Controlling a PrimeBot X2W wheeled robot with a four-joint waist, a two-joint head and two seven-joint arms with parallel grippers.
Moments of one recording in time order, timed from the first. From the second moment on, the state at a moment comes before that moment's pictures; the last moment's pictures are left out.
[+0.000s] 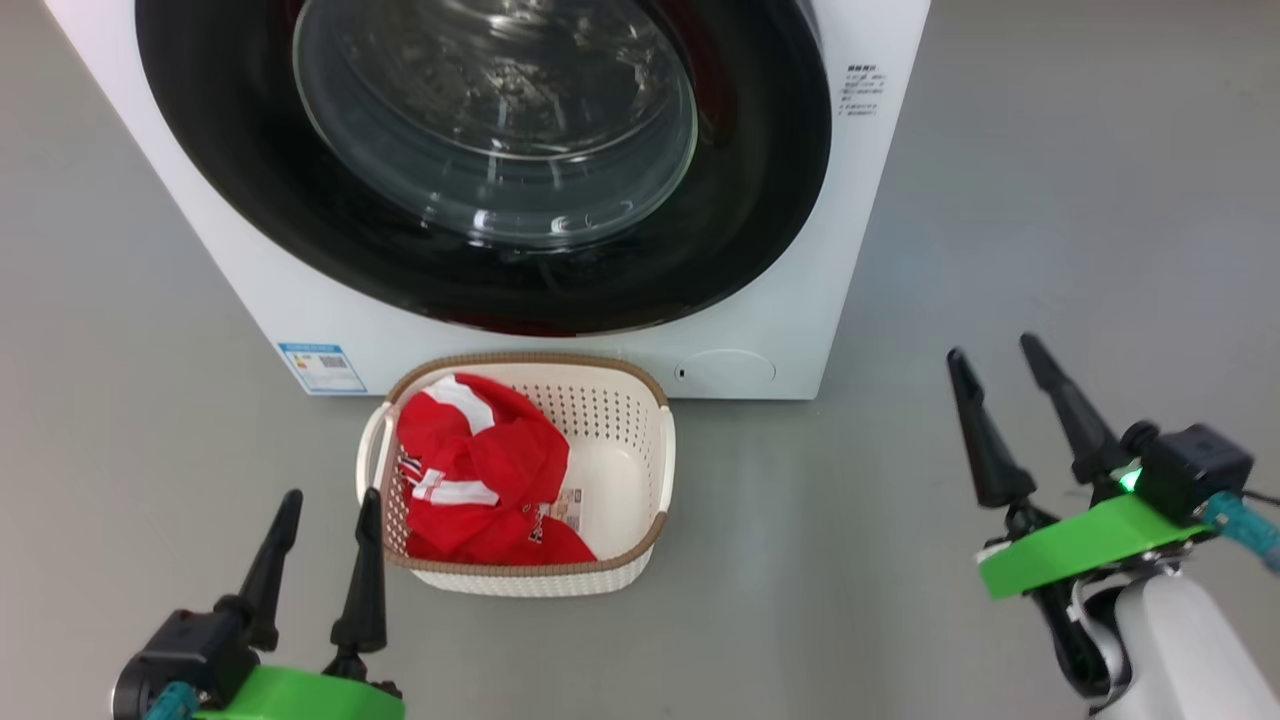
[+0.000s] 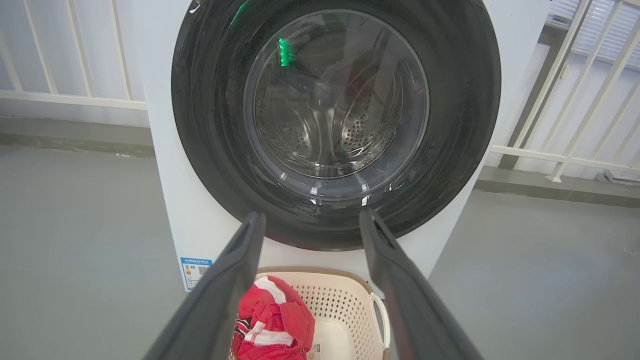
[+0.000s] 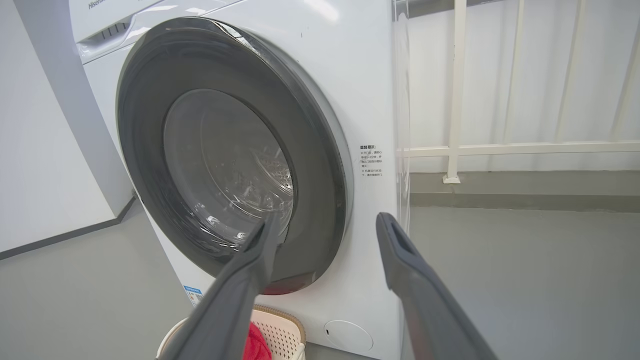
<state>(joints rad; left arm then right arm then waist) -0.08 0.04 -0.07 0.16 -0.25 -0.13 -0.25 -0.26 -0.17 0.07 0.19 0.34 0.13 -0.25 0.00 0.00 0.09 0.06</state>
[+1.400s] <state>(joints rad) -0.24 0.03 -0.09 0.11 -0.26 -0.13 -0.25 -0.82 -0.42 0.08 0.42 1.15 0.13 -0.10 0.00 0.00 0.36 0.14</state>
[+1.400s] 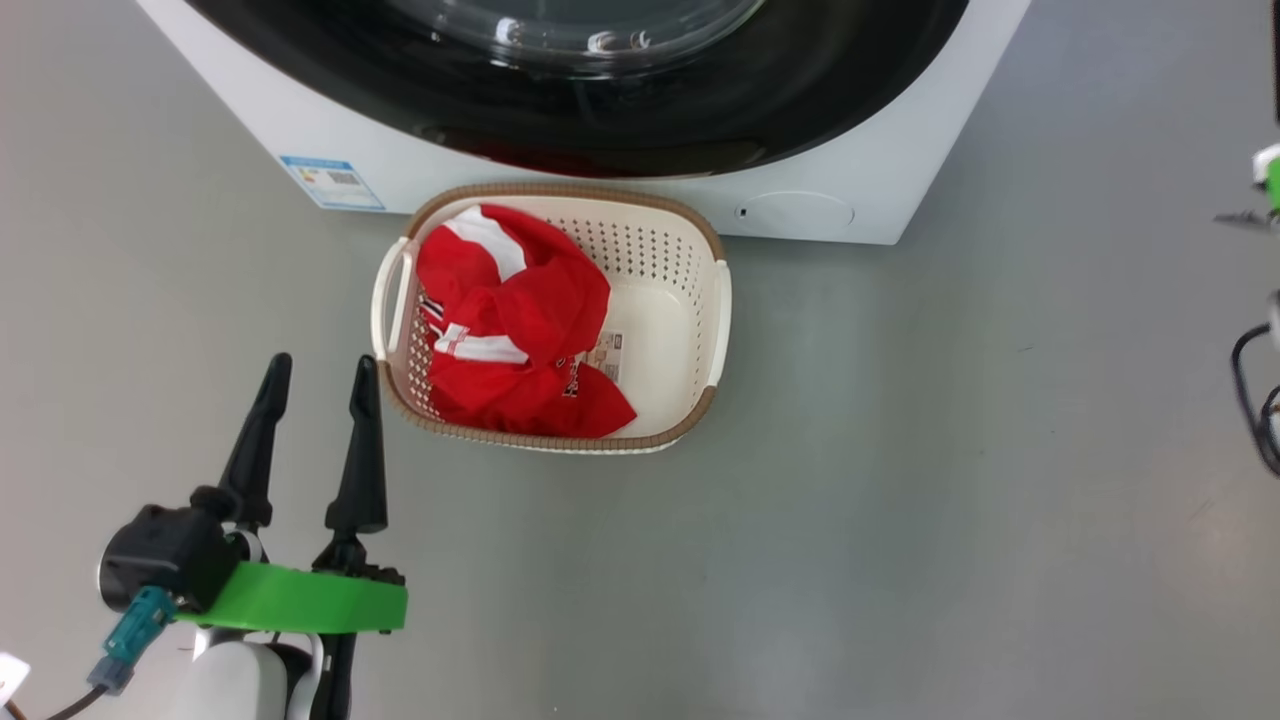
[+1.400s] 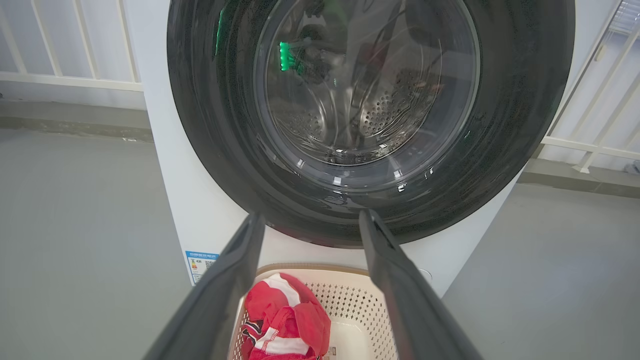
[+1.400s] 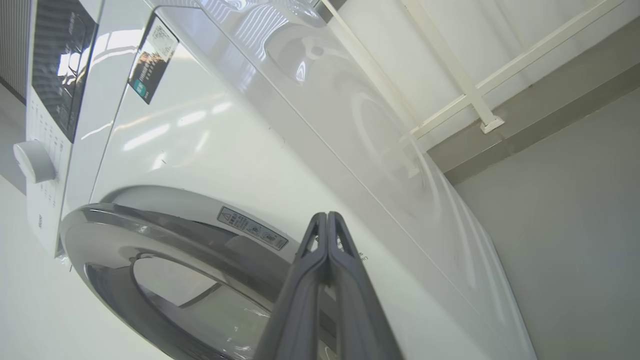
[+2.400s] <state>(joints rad) -0.30 0.03 -0.11 0.08 -0.29 -0.12 -0.26 -1.12 -0.49 0.20 0.60 1.49 0.13 0.27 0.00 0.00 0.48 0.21</state>
